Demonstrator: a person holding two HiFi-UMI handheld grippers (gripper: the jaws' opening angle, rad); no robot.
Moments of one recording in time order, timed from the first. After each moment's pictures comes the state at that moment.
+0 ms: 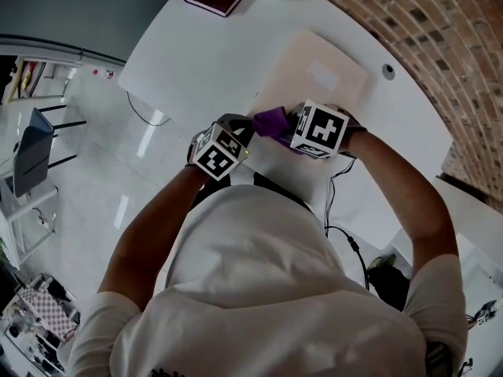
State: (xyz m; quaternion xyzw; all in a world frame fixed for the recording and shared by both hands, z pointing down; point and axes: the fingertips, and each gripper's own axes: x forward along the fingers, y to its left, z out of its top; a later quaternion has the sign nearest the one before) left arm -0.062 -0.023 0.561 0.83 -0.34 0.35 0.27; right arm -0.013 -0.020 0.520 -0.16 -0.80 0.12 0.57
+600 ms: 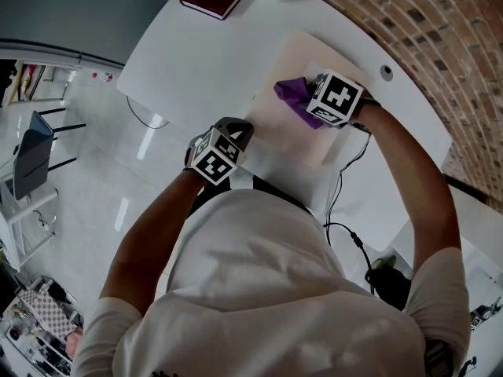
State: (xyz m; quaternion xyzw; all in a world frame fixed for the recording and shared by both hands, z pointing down) left arm -0.061 -0.022 0.559 0.83 -0.34 0.37 0.25; right arm 0.016 -0.123 0.540 -0.07 -0.79 0.09 0.60
